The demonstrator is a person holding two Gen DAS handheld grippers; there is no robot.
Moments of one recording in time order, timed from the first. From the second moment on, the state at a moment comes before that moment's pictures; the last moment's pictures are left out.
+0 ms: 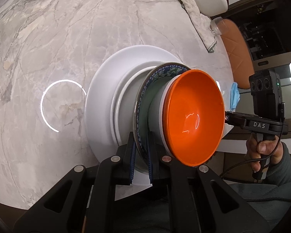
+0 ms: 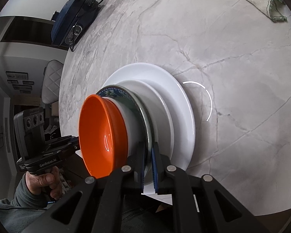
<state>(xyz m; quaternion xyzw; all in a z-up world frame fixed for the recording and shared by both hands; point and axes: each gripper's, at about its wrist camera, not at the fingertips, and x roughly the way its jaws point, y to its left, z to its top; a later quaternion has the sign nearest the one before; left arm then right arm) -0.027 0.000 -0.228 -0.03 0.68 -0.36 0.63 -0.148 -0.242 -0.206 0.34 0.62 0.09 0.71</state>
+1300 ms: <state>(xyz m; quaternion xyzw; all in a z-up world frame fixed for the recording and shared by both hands) -0.150 0.102 -0.045 -0.05 0.43 -0.25 0.86 -0.186 -0.148 -0.039 0.08 0.47 -0.06 0.88</state>
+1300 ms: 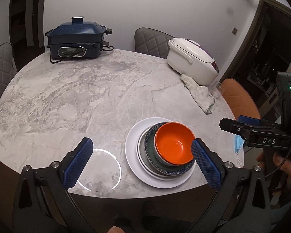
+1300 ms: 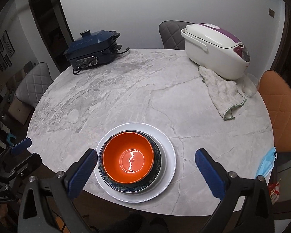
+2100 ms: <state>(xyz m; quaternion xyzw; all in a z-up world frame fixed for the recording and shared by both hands) -0.239 0.011 -0.018 0.05 0.47 -0.03 0.88 -0.209 -0.178 -0.026 0.04 0.45 0.04 0.89</state>
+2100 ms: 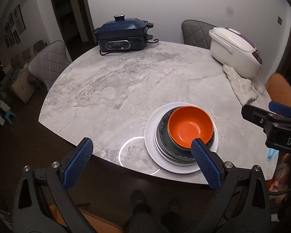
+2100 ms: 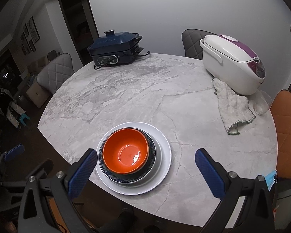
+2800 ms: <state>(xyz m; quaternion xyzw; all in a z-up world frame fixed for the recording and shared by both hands) -0.202 -0.010 -0.029 0.02 0.53 -0.05 0.85 -0.209 -0.188 -0.026 0.03 0.47 0.01 0.88</state>
